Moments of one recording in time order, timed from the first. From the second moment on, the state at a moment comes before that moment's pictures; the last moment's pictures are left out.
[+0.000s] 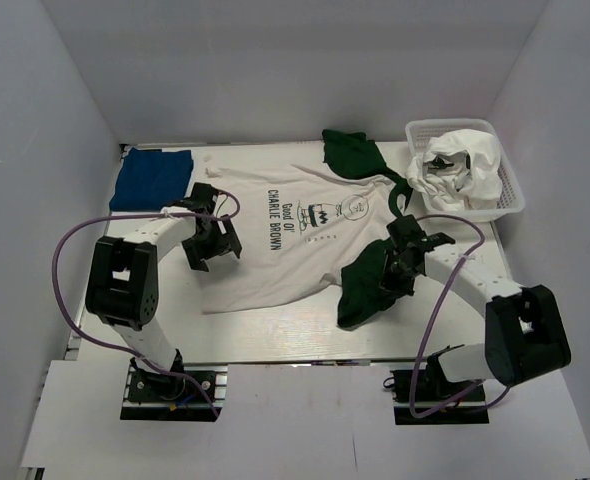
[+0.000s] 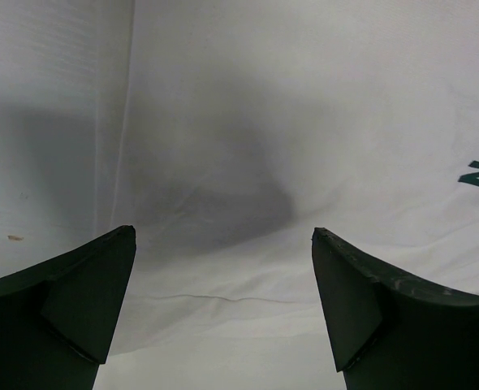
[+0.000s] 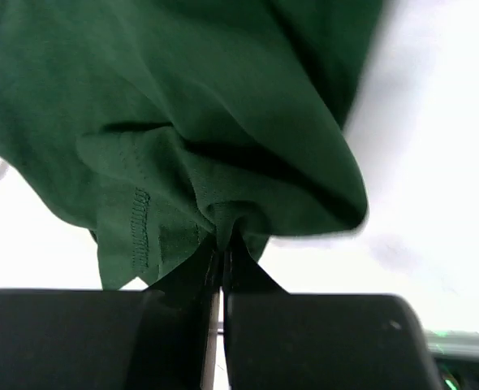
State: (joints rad) left arm -0.21 1.71 1.12 -0.69 0.01 -0.58; right arm 0.37 1.37 0.78 -0.71 -0.11 0.63
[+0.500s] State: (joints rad) left arm -0.22 1.79 1.13 -0.71 -0.05 -0.62; right arm 0.35 1.04 0.87 -1.26 0.07 0.88
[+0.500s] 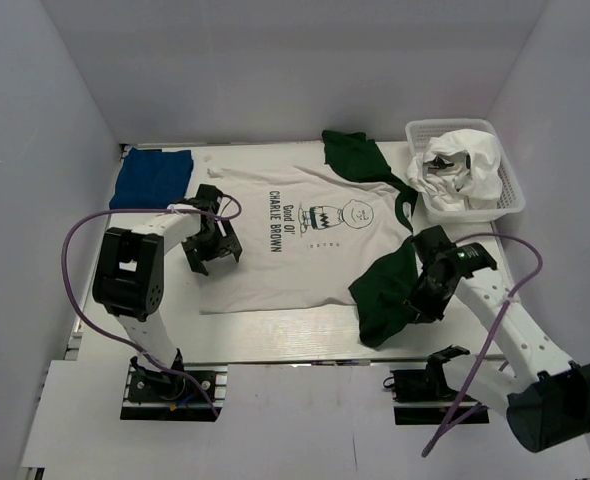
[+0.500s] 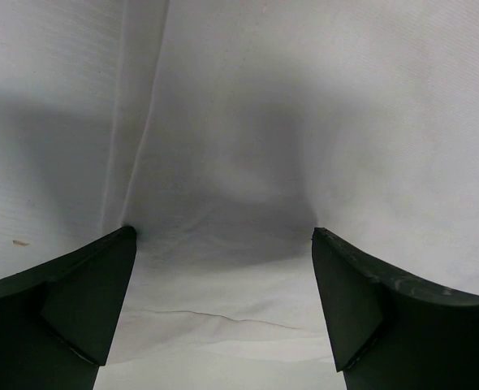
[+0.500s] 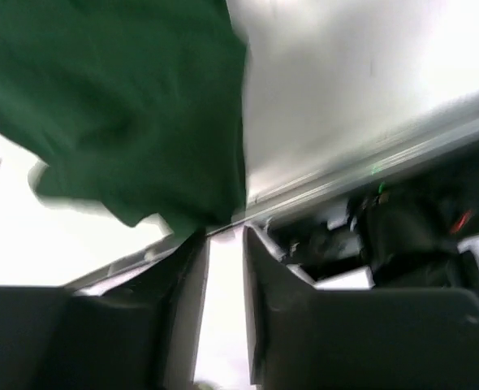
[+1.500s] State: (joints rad) left arm -0.22 1.79 1.14 -0.72 -0.07 -0.64; right arm 0.52 1.63 1.00 -1.13 0.26 0.67
